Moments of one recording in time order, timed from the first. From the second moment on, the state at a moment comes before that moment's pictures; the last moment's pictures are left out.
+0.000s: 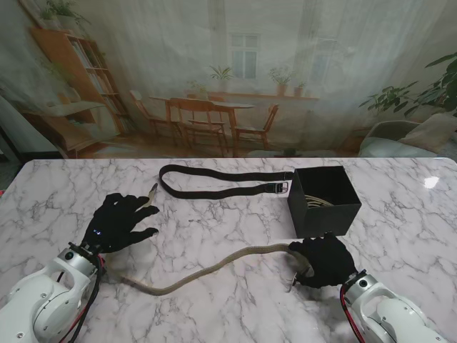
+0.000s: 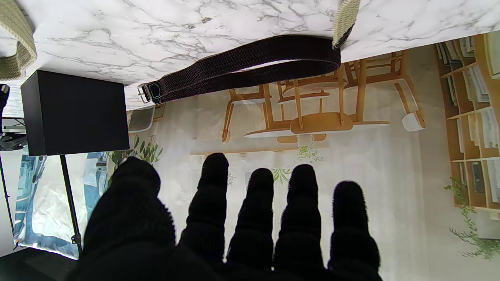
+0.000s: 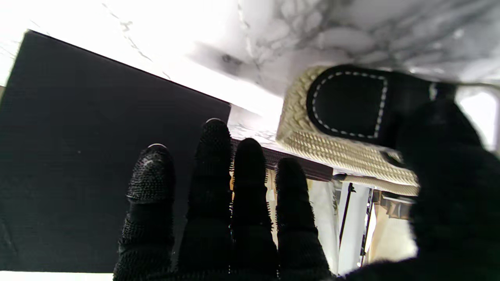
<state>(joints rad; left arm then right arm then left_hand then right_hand) 1.79 -1.04 -1.49 -1.69 1.22 -0.34 0.31 -1.77 -1.00 1.31 -1.50 -1.39 -0.21 -0.42 0.83 -0.06 -0.01 0.01 0.61 0.06 0.22 0.45 0.60 0.16 0.13 0.32 0.50 0.22 0.23 0.48 0.11 0.26 0.67 0.53 0.37 -0.60 0.61 -0.11 0.41 -0.01 0.58 0.23 0.68 0.03 0.75 0.70 0.78 0.02 0.80 0.70 0.41 0.23 1.24 0.57</state>
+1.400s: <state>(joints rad) 1.79 -1.04 -1.49 -1.68 1.22 -0.34 0.32 -1.71 -1.03 1.22 -1.42 -1.23 -0.13 -0.41 0.83 -0.06 -0.01 0.01 0.61 0.06 0.22 0.45 0.60 0.16 0.13 0.32 0.50 0.22 0.23 0.48 0.11 0.26 0.67 0.53 0.50 -0.53 0.90 -0.17 0.56 0.00 0.61 0.20 1.38 -0.02 0.74 0.54 1.29 0.02 1.04 0.72 0.64 0.26 1.36 0.58</state>
